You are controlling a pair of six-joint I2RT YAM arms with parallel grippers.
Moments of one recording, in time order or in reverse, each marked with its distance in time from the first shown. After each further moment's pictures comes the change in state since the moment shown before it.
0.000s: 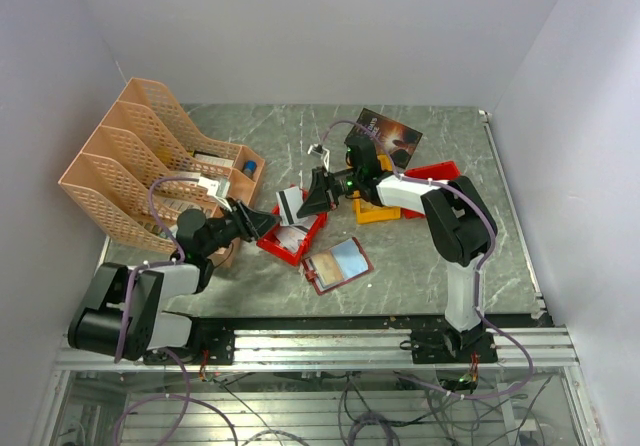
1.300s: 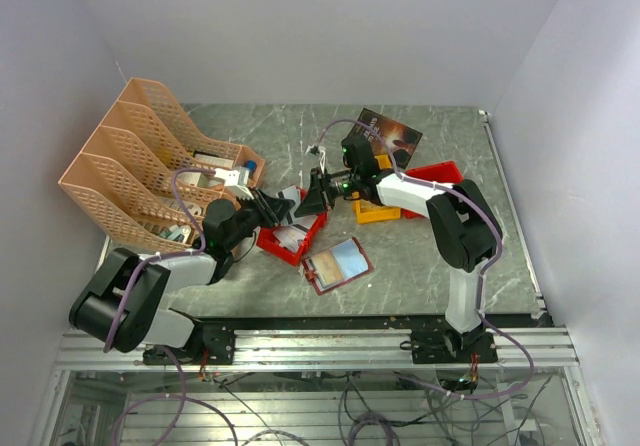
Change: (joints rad) left arm -0.243 0.061 0.142 -0.106 -0.414 0.011; right arm 0.031 -0.053 0.014 -0.195 0.228 -0.126
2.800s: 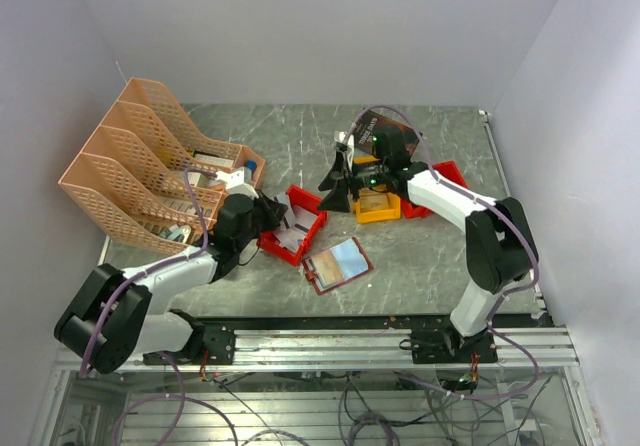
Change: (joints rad) left arm -0.123 -0.099 0.124 -0.497 -0.365 -0.073; right arm -0.092 -0.253 -0.076 -0.188 0.020 -0.488
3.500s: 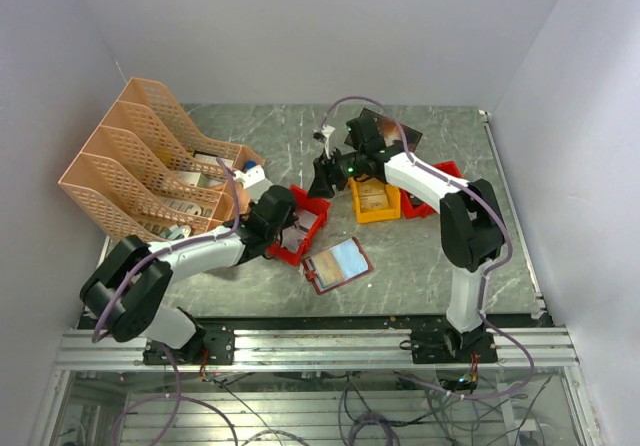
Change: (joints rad) left arm -0.167 0.196 0.261 -0.331 -0.401 -0.175; right arm 0.042 0.252 0.293 -0.242 0.315 0.130
